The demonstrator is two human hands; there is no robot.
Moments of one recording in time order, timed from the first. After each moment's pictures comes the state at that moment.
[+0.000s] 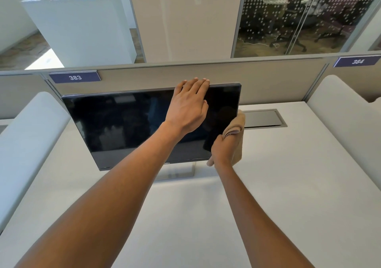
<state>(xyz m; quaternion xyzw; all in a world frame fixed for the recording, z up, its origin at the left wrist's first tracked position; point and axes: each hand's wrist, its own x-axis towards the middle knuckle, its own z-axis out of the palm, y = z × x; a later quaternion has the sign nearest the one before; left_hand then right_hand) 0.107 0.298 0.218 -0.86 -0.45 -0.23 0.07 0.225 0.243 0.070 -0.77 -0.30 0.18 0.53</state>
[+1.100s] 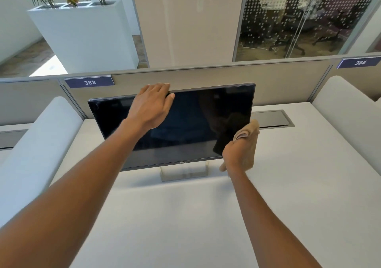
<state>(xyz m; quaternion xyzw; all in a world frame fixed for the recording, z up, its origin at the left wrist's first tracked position) -0.040 0.315 0.245 -0.85 -0.50 -0.18 0.05 0.204 0.223 0.075 -0.84 -0.28 0.07 0.46</state>
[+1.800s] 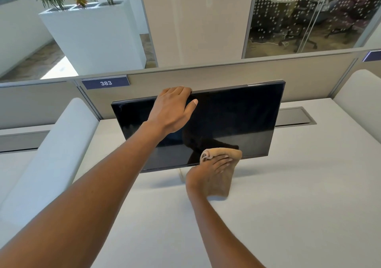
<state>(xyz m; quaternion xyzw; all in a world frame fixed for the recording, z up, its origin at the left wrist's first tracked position) -0.059 0.317 0.242 -0.87 -0.46 -0.18 0.03 0.008 0.229 0.031 -0.87 -0.27 0.19 0.37</state>
